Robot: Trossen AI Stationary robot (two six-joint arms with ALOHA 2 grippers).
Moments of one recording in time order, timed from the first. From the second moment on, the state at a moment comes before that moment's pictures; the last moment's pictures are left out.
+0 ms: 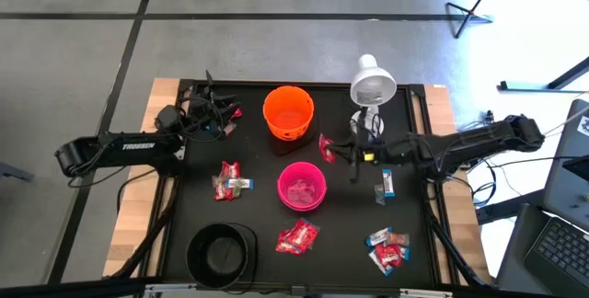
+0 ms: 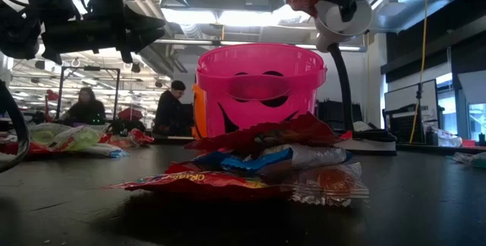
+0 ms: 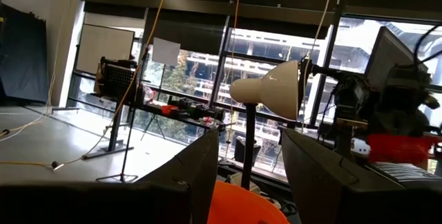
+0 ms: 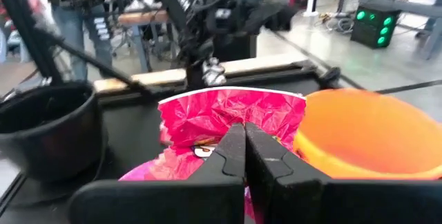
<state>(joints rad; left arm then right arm) 0.67 0.95 0.07 1.22 0.23 -0.30 0.13 1.10 0.67 0.28 0.27 0.12</state>
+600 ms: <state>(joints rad) 0.67 0.95 0.07 1.22 0.23 -0.30 -0.15 1.52 1.19 0.01 0.19 -0.03</state>
